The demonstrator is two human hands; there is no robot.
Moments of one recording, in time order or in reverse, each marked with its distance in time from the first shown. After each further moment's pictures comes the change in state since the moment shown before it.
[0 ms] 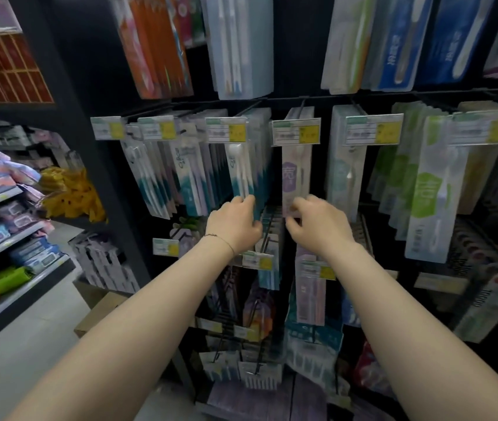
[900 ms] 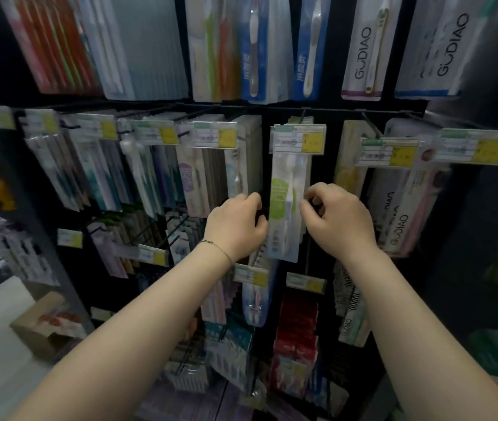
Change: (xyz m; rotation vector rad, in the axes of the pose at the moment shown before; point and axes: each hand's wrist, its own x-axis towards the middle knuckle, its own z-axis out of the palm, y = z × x) left_hand -0.004 0.251 0.016 -0.142 0.185 0.079; right_hand -0.078 0.217 -0.119 0.162 0.270 -0.014
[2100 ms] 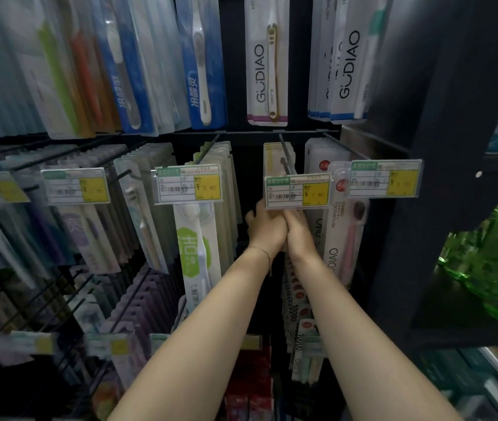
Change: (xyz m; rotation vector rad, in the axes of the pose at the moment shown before) left_hand 0.151 0.136 0.156 -1.083 -0.190 -0.456; right_hand 0.066 0.124 0.052 1.042 0.161 0.636
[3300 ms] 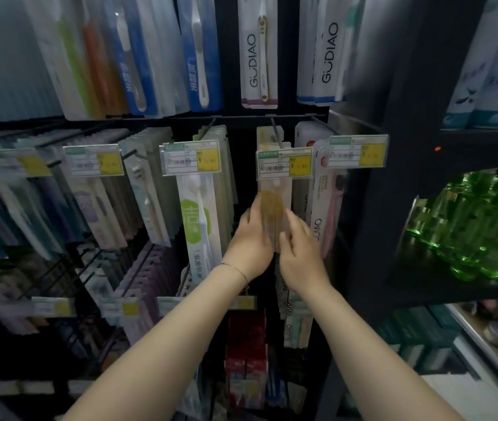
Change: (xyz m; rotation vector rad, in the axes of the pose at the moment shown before) left_hand -0.114 0.002 -0.054 0.514 -0.204 0.345; right_hand -0.105 0.002 -0.037 -0.708 -0.072 -0.228
